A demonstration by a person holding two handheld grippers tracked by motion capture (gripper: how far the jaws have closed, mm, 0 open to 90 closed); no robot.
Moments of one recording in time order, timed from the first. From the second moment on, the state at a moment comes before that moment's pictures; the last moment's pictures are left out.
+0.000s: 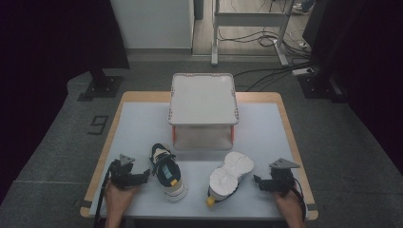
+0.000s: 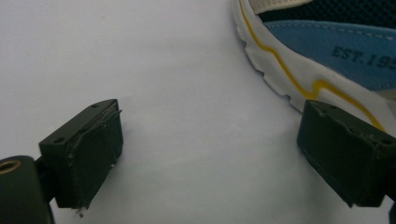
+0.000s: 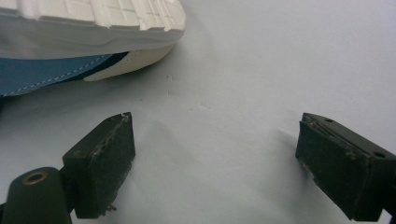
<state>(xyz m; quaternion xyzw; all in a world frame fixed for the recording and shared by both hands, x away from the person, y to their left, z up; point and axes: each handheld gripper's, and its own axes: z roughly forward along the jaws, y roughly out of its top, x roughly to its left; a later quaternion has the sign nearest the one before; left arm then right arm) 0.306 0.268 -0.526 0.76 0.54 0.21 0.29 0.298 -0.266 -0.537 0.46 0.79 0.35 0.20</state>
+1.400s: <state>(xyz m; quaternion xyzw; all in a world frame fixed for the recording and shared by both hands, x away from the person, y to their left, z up) 0.226 0.196 -0.488 0.80 0.45 0.17 0.36 0.298 -0.266 -0.537 0.46 0.79 0.35 0.20</state>
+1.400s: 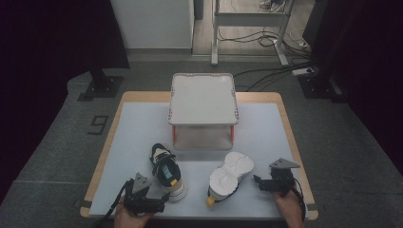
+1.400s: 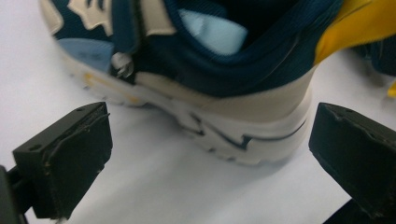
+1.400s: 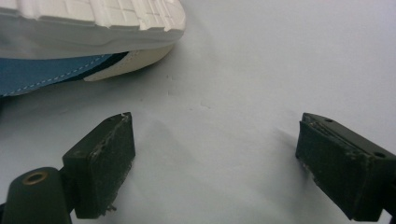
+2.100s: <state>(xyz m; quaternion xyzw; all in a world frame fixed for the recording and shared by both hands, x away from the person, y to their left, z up) 0.249 0.206 -0.481 0.78 0.49 0.24 0.30 0.298 -0.266 -0.537 0.46 0.79 0.35 0.20</state>
